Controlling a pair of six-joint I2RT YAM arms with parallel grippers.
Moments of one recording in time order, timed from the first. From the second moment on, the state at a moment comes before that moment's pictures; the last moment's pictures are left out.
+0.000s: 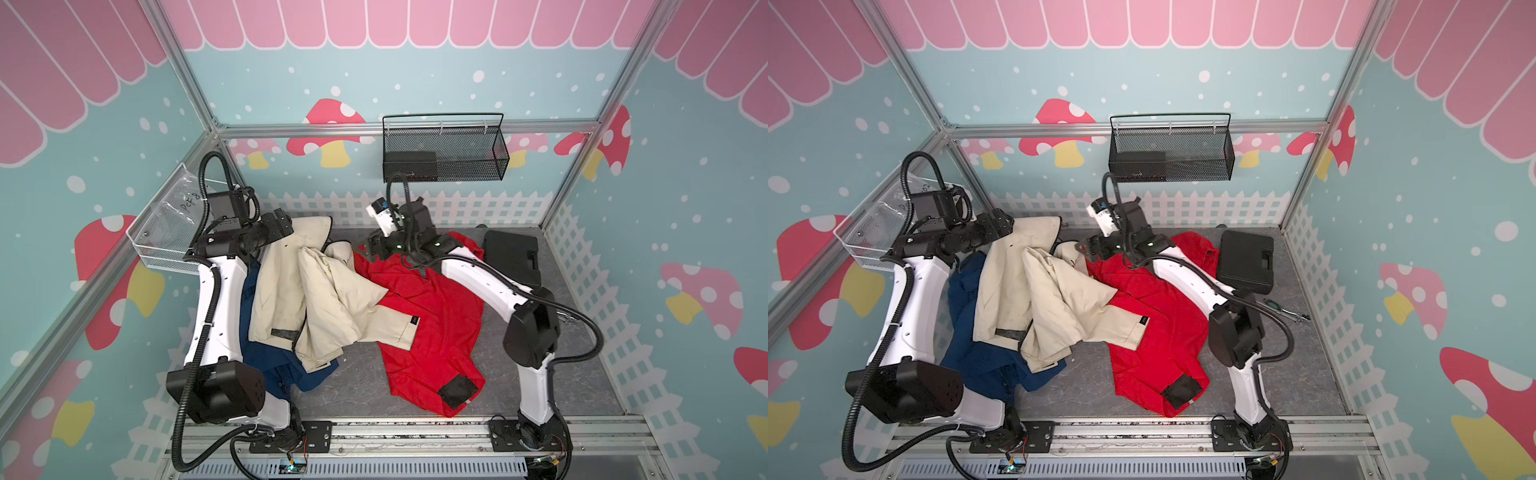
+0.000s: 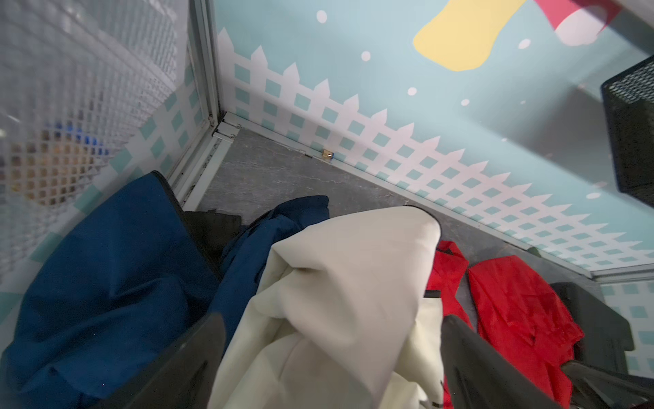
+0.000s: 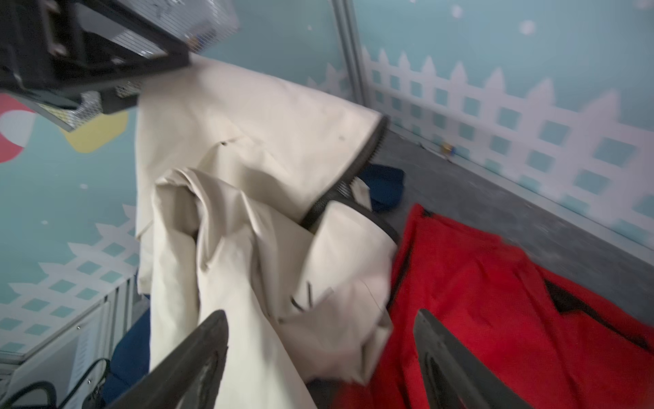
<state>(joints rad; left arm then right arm) 0.21 1.48 1.68 -0.79 0.20 -0.27 0.62 1.91 1.77 -0.28 -0.42 0.16</state>
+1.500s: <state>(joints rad) -0.35 1.31 1.11 -0.65 0.42 -0.45 0.41 0.82 0.33 -0.44 -0.39 0.70</state>
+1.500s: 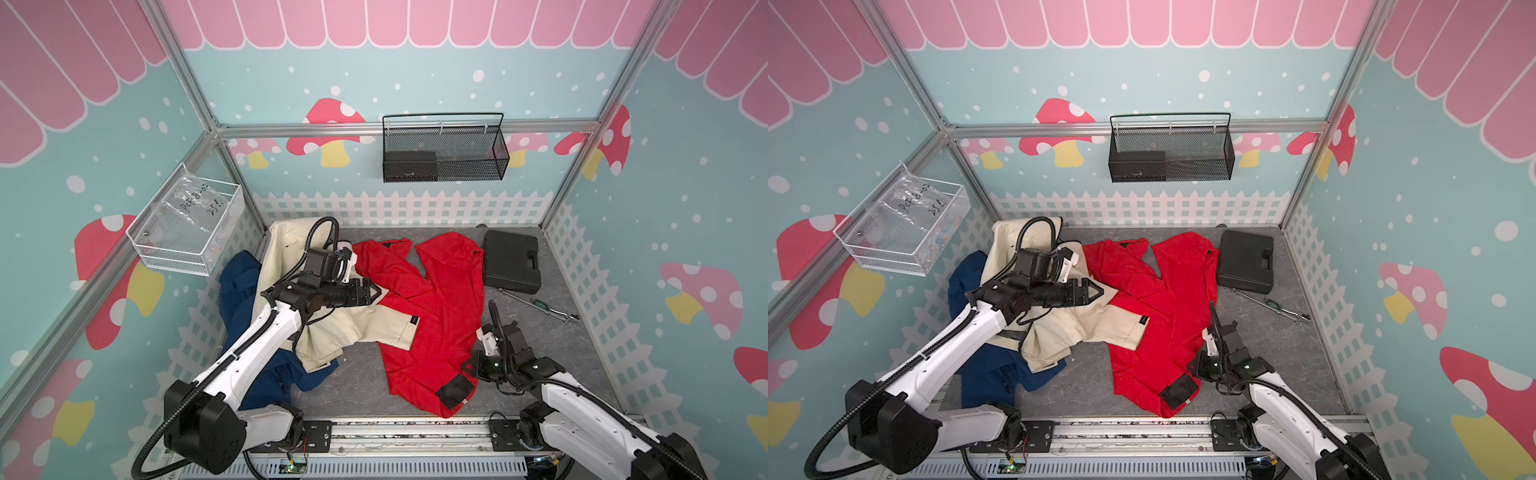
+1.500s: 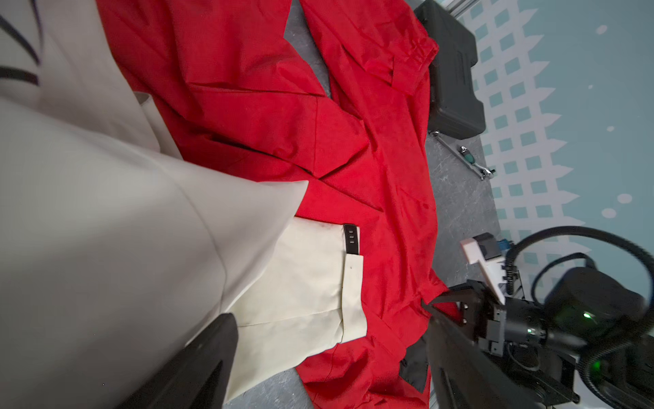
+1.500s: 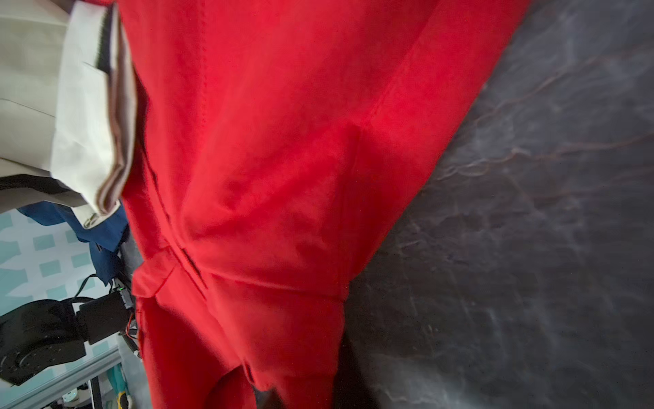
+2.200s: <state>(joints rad) -0.52 1.37 1.46 -0.49 0.40 -0.39 0.42 1.31 1.65 -0.34 -0.30 0.53</state>
